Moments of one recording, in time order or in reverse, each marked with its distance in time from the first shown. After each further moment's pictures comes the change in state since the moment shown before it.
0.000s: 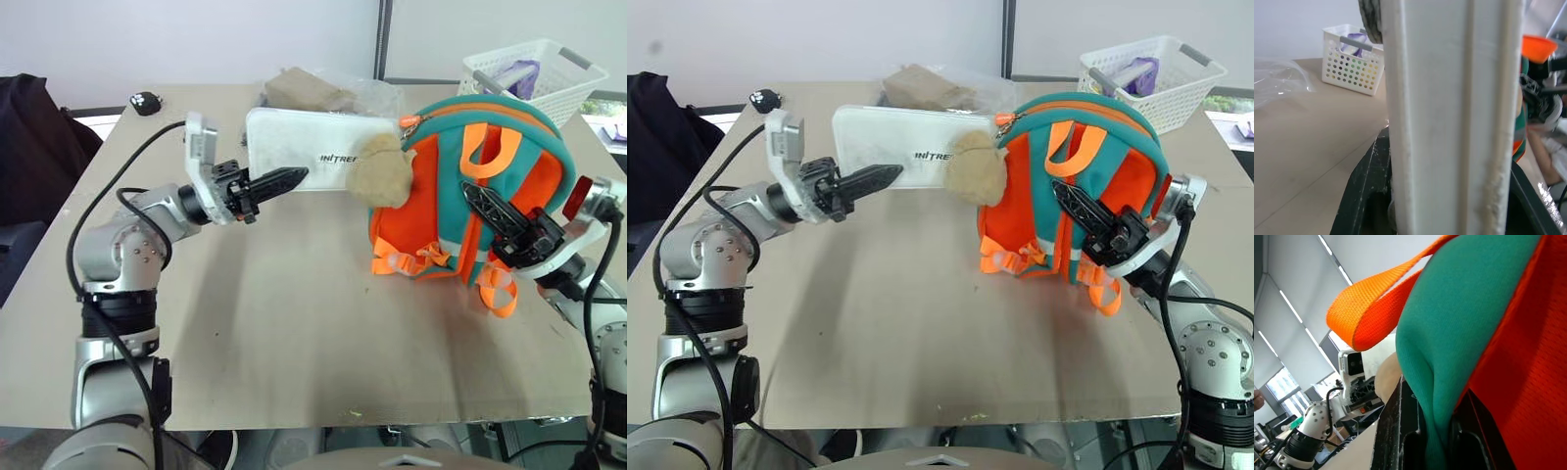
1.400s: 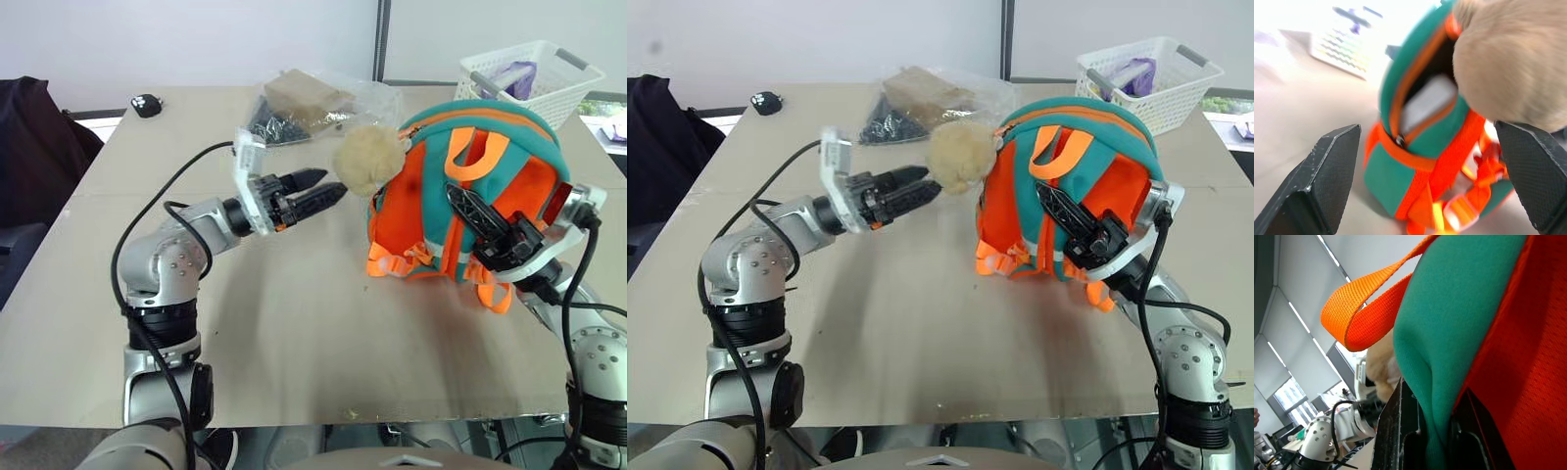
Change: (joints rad) left arm 0.050 -0.240 0.119 -0.216 -0.054 0.291 0.331; right arm -0.001 0.084 0.072 -0.018 -0.047 -0.039 -0.015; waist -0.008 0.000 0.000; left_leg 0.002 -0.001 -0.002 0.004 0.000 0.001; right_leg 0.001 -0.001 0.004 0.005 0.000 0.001
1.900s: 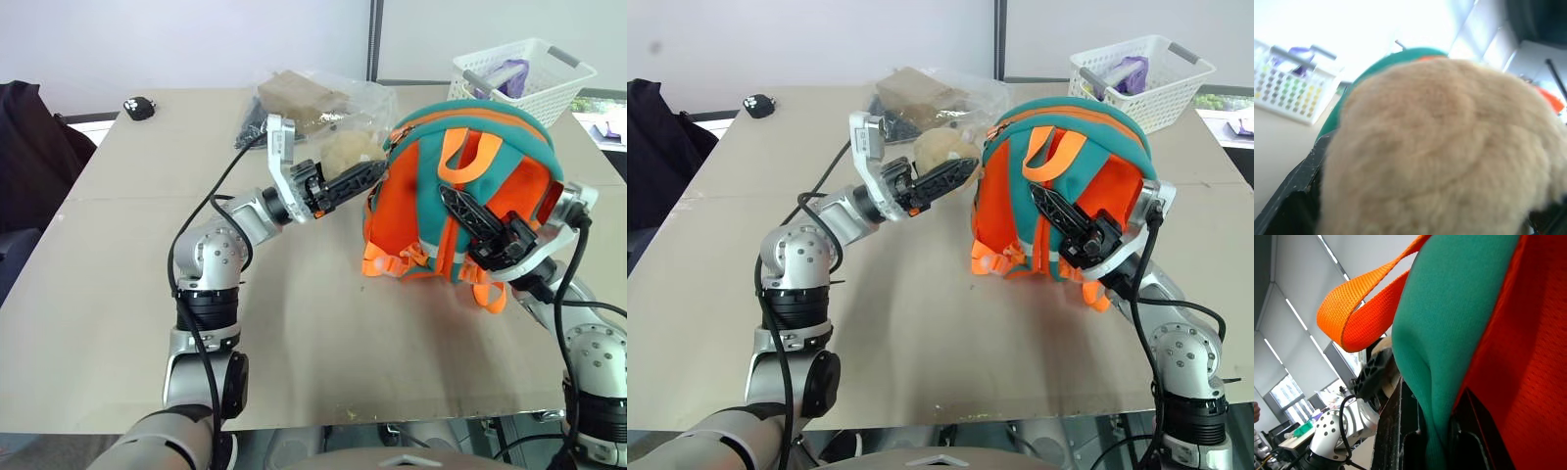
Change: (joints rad) left arm -0.094 -0.134 -0.102 0.135 -0.019 -0.177 -0.078; right arm 0.005 0.005 0.019 -0.005 -0.031 -0.004 0.011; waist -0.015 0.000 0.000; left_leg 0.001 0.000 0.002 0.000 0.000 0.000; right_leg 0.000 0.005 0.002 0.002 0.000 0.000
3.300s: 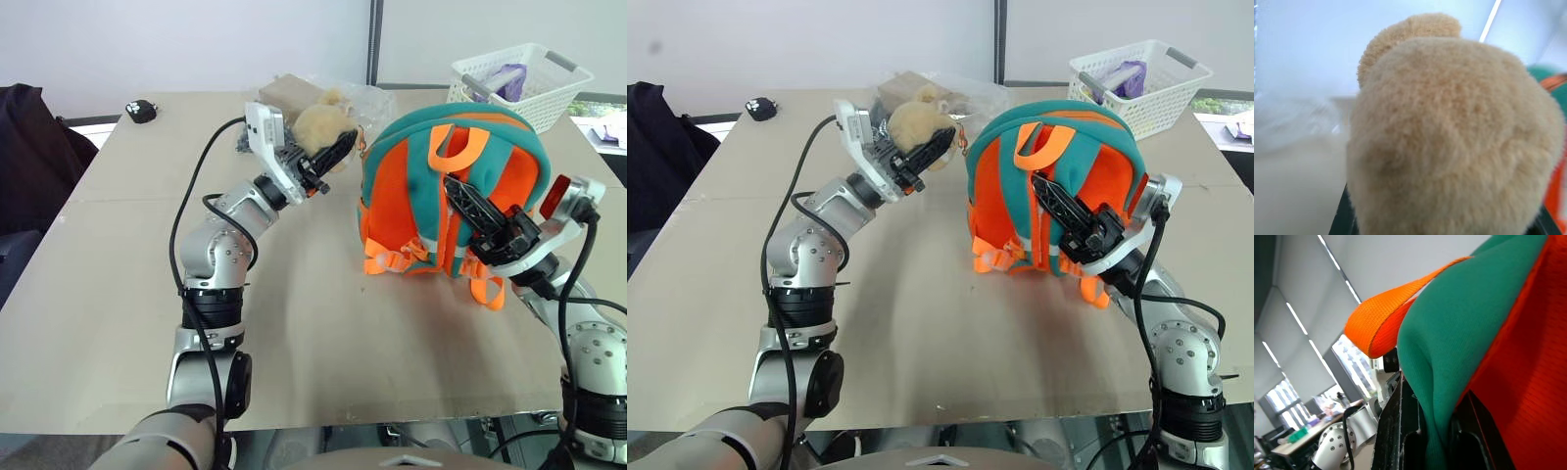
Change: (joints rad) left arm 0.001 -0.015 -0.007 0.021 0.154 -0.231 0.215; right arm -0.036 0.010 -0.008 -0.003 0.029 0.001 -0.019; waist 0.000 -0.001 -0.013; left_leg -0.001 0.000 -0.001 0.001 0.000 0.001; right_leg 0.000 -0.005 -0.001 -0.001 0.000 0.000
